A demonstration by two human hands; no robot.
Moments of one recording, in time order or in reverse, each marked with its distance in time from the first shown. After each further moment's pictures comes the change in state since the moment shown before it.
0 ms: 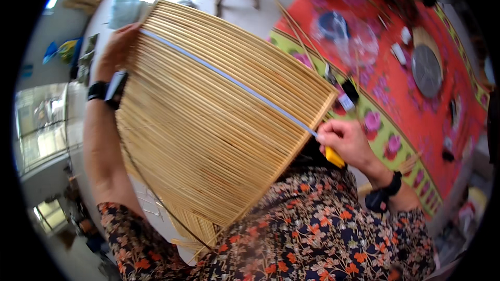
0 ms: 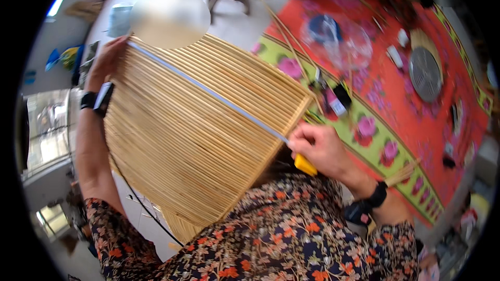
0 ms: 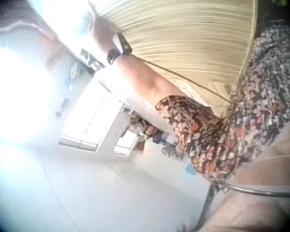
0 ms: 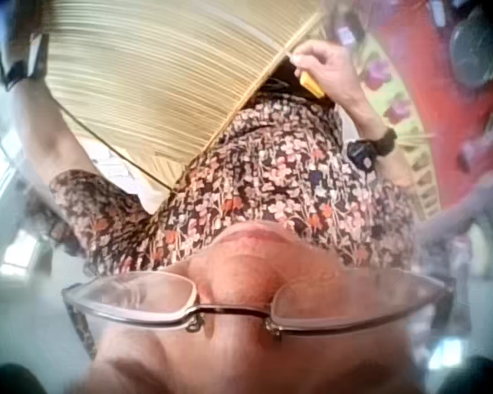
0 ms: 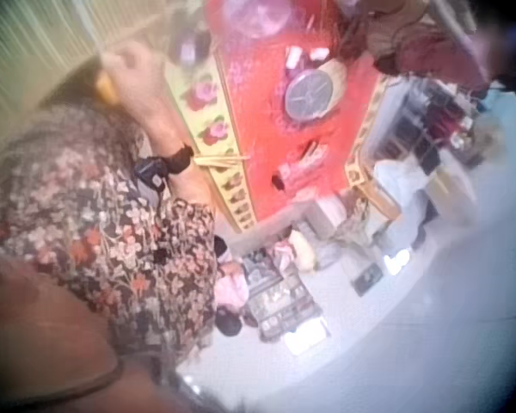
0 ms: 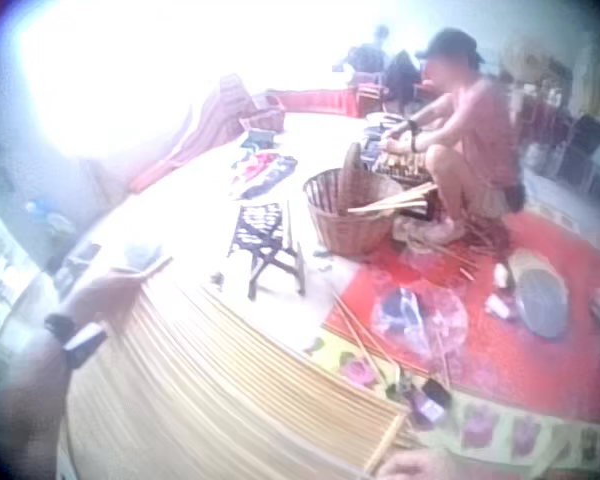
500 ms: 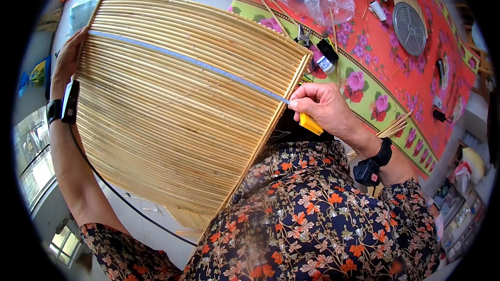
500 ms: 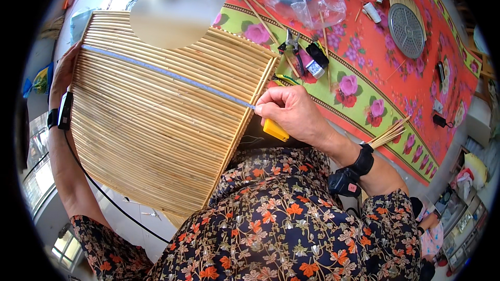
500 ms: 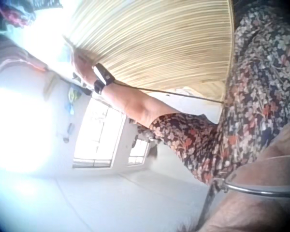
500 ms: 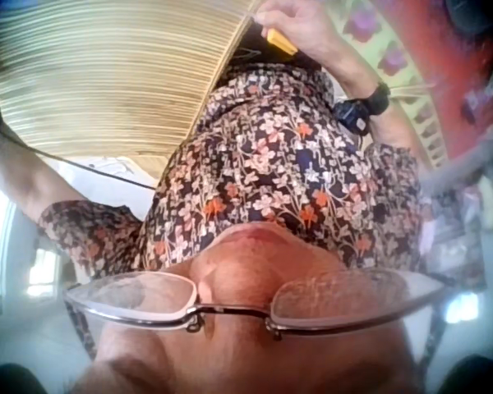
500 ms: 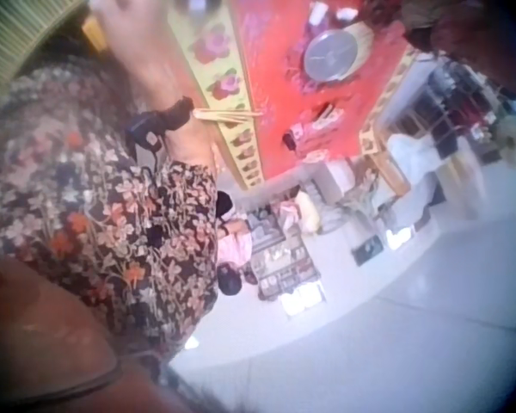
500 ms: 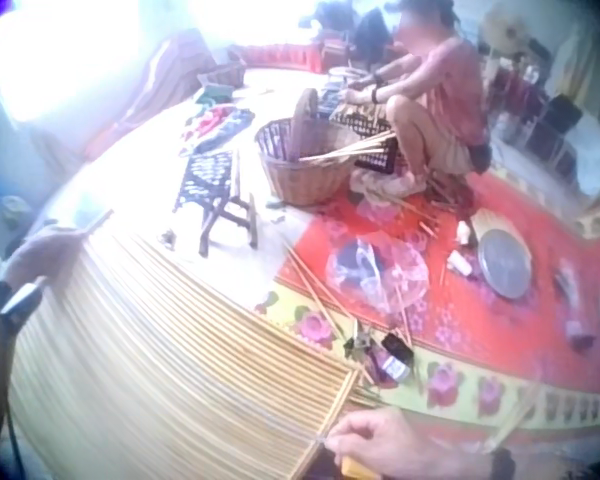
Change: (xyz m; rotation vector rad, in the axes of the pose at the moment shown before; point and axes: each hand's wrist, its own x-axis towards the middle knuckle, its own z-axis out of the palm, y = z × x) left_hand 0.012 0.018 0.016 -0.099 -0.120 -0.165; right_hand 0.006 0.020 0.003 0.235 0.043 0.074
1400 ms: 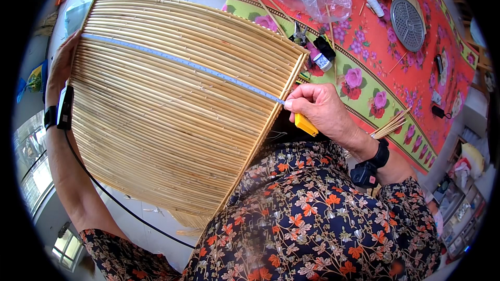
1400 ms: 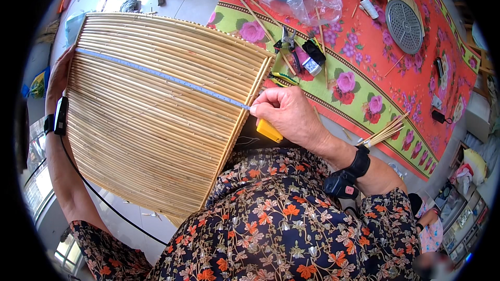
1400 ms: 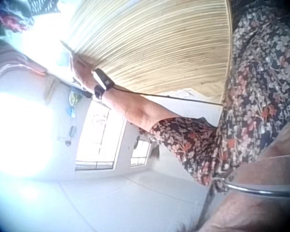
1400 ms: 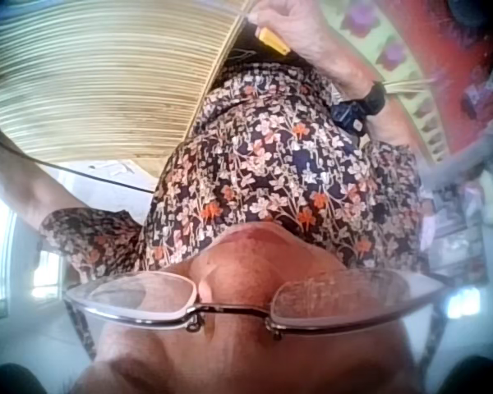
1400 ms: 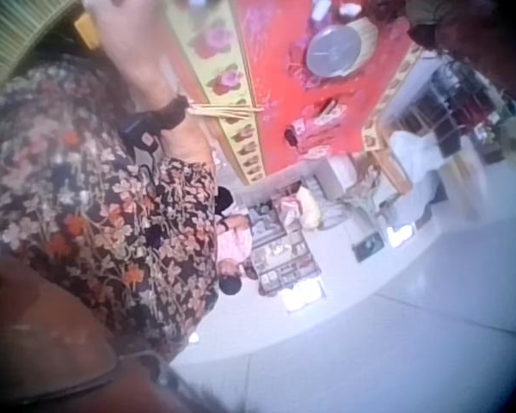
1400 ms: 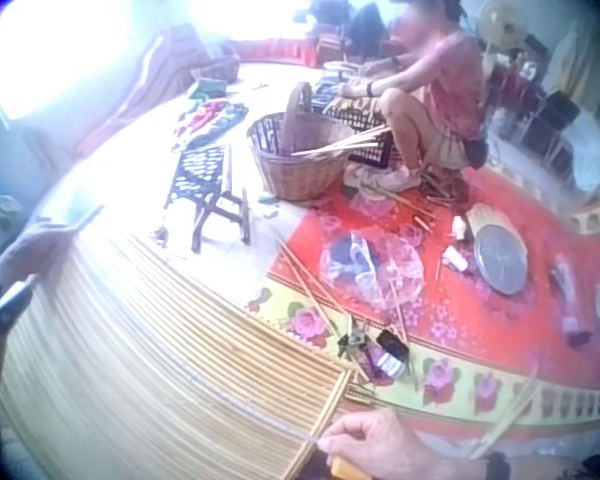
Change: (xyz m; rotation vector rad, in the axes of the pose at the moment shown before) left_hand 0.000 0.001 0.000 0.039 0.053 0.017; right_hand 0.000 0.009 0.002 -0.080 0.095 0.001
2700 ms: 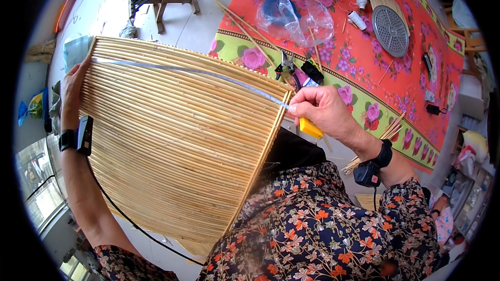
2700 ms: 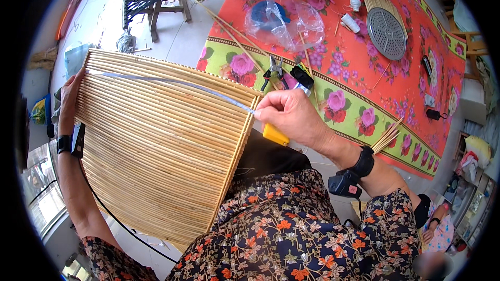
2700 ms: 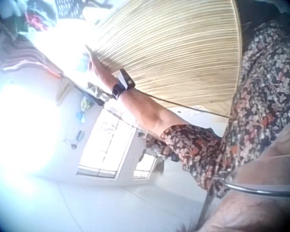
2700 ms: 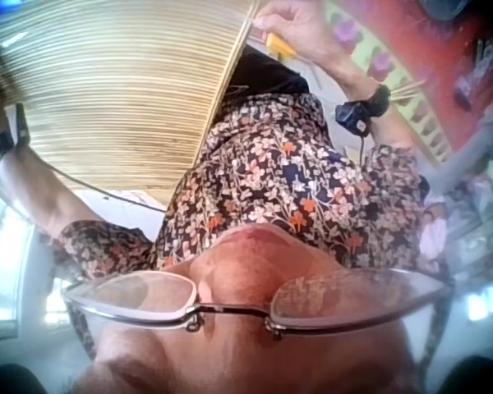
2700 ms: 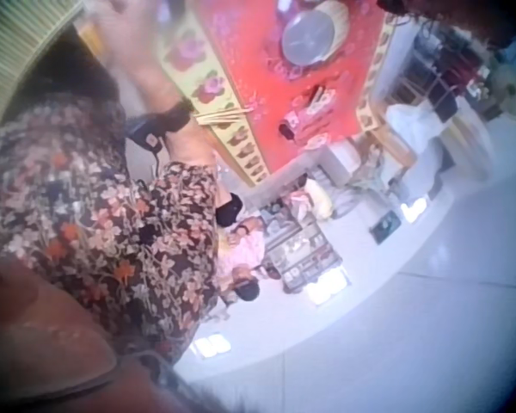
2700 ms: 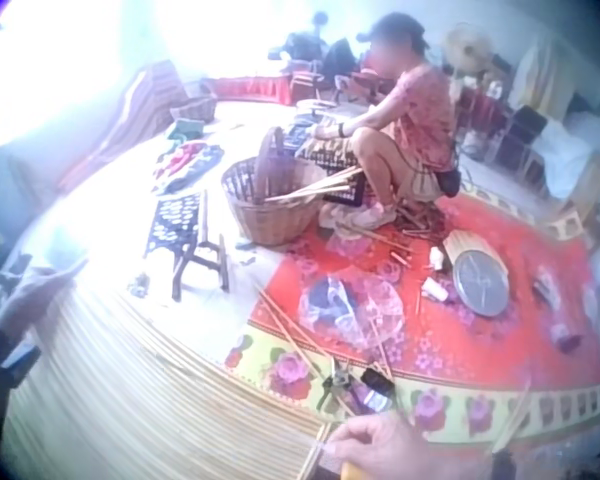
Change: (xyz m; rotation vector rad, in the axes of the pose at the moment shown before) left_hand -0.002 0.022 0.059 0.438 0.278 0.148; right_hand 0.016 -0.027 -0.043 -0.003 0.047 -0.163
